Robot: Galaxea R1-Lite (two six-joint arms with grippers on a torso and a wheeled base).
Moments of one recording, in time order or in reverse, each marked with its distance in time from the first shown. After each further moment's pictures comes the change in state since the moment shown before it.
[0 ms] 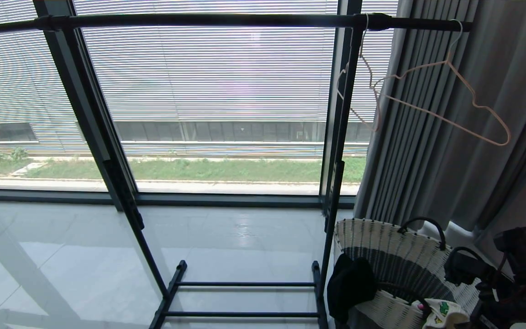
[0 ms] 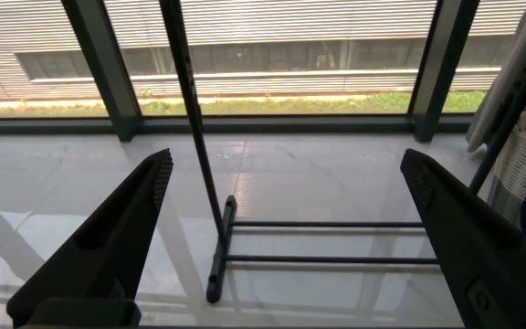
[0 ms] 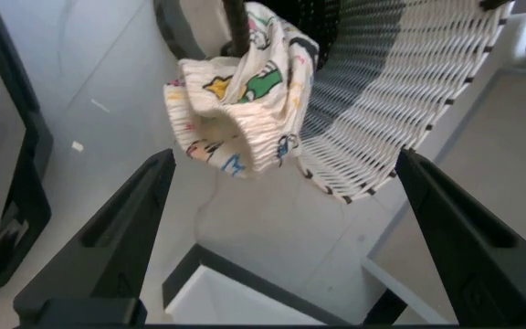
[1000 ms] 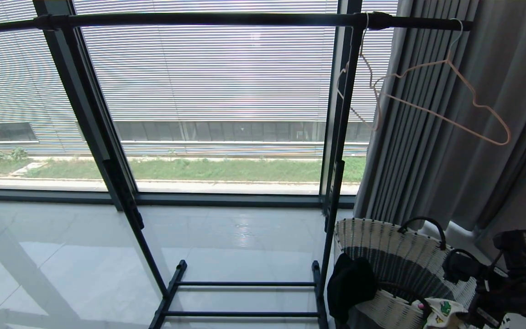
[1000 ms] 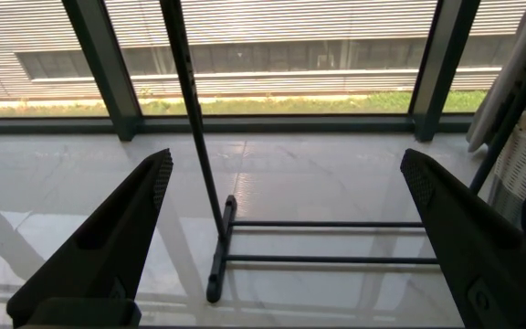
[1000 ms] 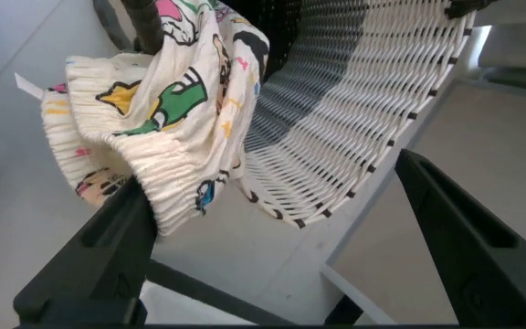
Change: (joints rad) left arm 0.000 0.000 0.000 0.000 0.000 0.000; right arm -0.118 0.214 0.005 -0.284 0.008 -0.194
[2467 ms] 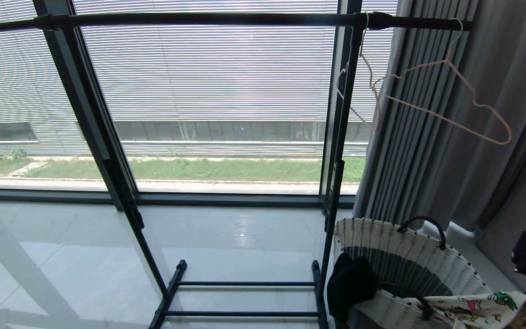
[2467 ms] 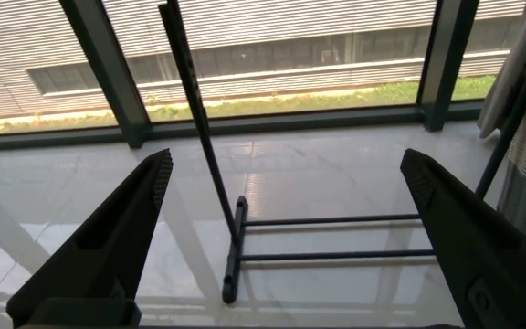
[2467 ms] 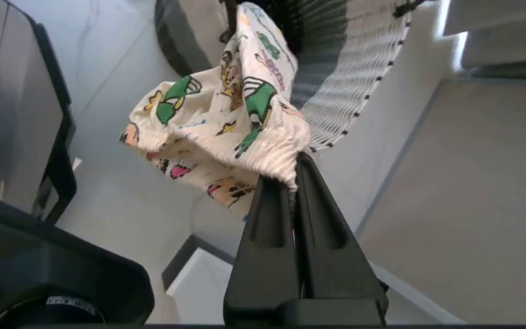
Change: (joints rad) left arm 0.001 0.000 0.000 0.000 -0.004 0.067; right arm 0.153 -0.777 -0.253 0.978 -0.007 0.226
